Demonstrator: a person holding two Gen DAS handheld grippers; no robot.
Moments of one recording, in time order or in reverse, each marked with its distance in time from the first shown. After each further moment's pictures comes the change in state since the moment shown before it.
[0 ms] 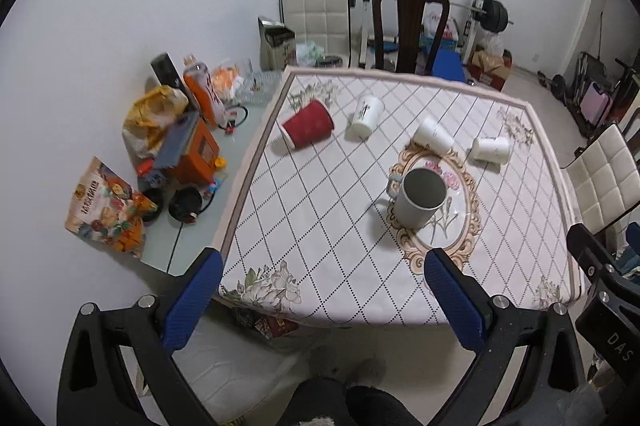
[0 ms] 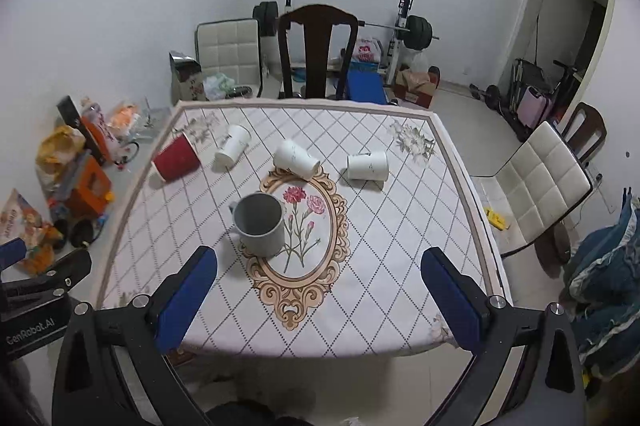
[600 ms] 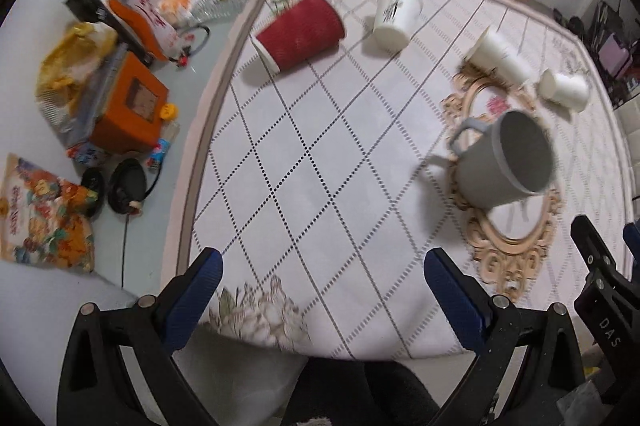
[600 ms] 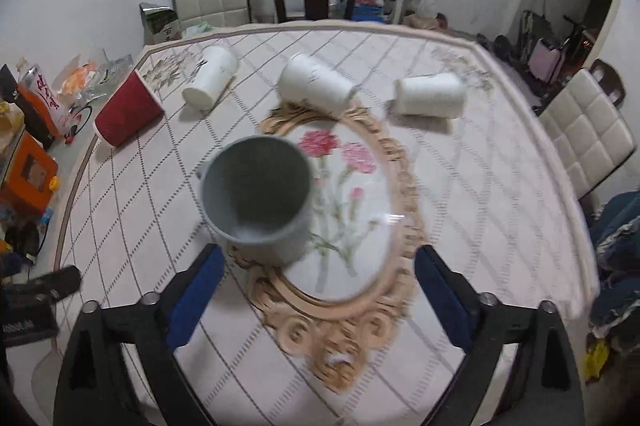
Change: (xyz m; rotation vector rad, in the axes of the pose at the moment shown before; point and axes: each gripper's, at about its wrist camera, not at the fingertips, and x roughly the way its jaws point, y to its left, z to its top) left arm 0.207 0.007 0.010 0.050 0.289 0.001; right arm 0.228 0.044 -0.036 0.050 0.160 -0.038
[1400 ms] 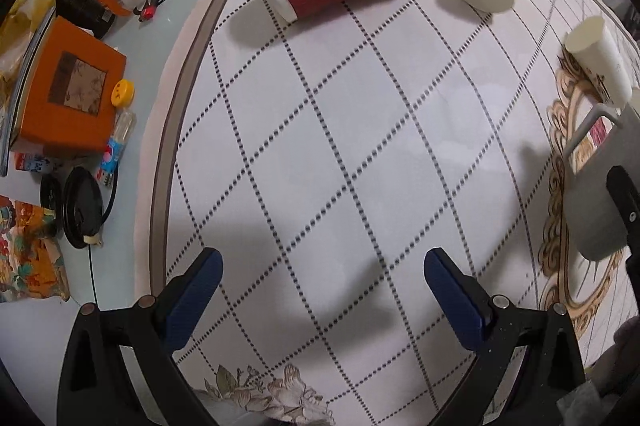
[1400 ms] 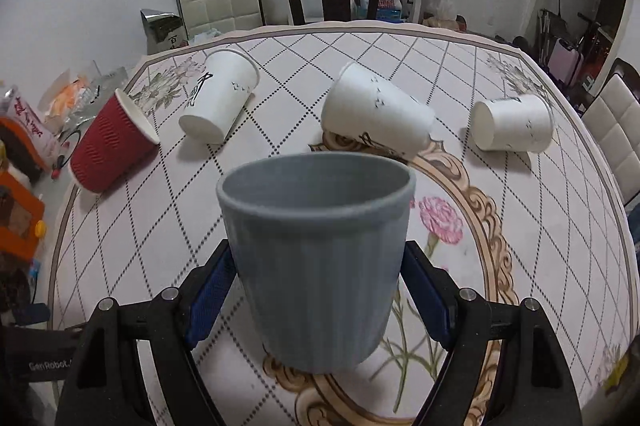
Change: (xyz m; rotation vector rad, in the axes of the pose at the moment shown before) left arm 0.160 0.027 0.082 -0.030 0.226 0.018; right arm 0.117 0.060 0.056 0.018 -0.017 0.086
